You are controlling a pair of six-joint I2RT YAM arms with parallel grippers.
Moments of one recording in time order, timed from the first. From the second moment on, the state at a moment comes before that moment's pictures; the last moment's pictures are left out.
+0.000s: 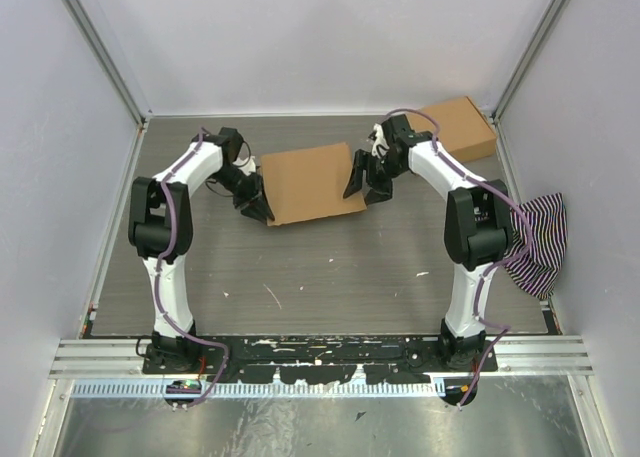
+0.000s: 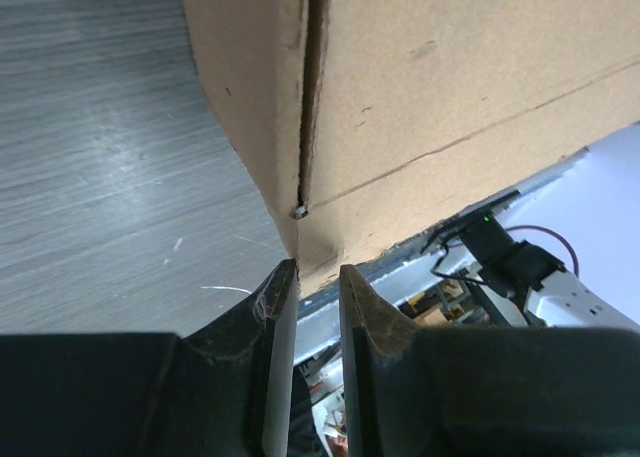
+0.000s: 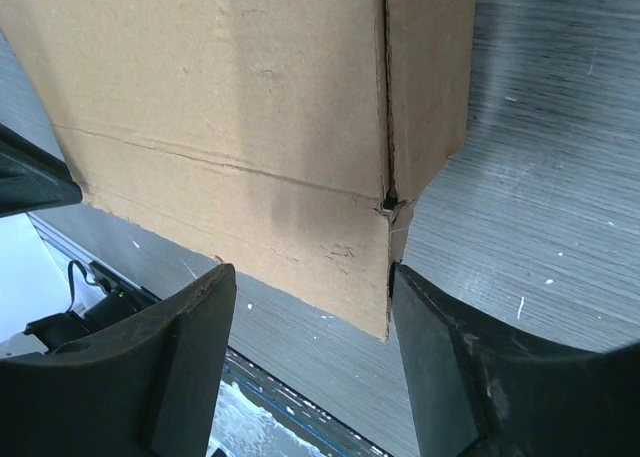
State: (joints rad) left arm -0.22 2.08 1.64 -1.11 0.62 -0.41; right arm 0.27 1.97 1.58 -0.77 -0.52 0.40
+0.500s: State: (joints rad) left arm -0.24 2.08 1.66 -1.04 0.34 -0.40; right arm 0.33 2.02 1.58 -0.75 -0.40 0.40
